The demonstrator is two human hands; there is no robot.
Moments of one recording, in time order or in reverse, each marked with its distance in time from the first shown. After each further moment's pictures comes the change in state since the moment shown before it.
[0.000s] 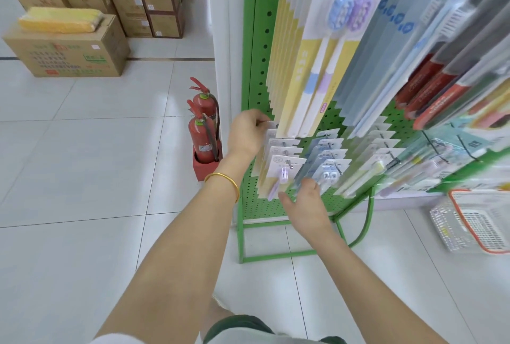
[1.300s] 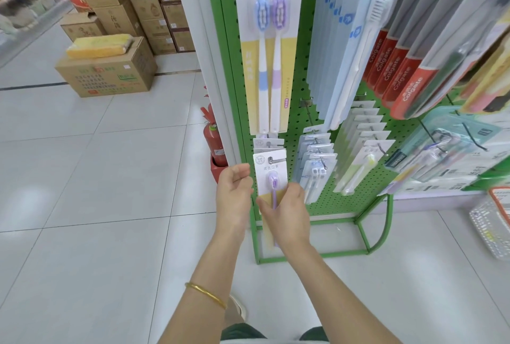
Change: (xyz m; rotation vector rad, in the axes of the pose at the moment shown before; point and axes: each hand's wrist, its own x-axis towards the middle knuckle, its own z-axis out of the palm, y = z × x) left_hand -0.141 0.027 0.017 -0.494 0.257 -0.418; right_hand -0.022 0.014 0.014 0.152 0.120 -0.065
